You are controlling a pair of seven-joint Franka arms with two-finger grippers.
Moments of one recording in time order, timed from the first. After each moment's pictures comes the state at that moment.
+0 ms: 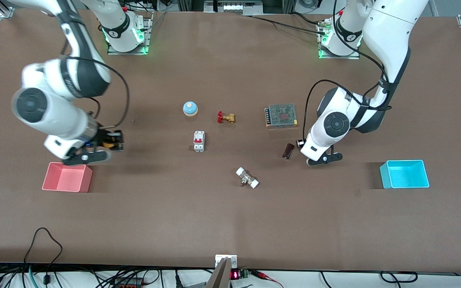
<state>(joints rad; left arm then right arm) -0.16 0.52 -0.20 -1.95 0.12 2.29 -0.64 0.05 0.34 0.20 -1.80 -0.06 2.07 0.11</state>
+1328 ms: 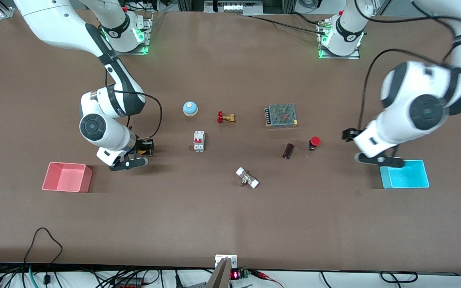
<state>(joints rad) 0.01 0.31 -0.19 -1.62 0.12 1.71 -0.08 0.10 0.52 0.20 -1.88 -0.06 2.29 0.13</state>
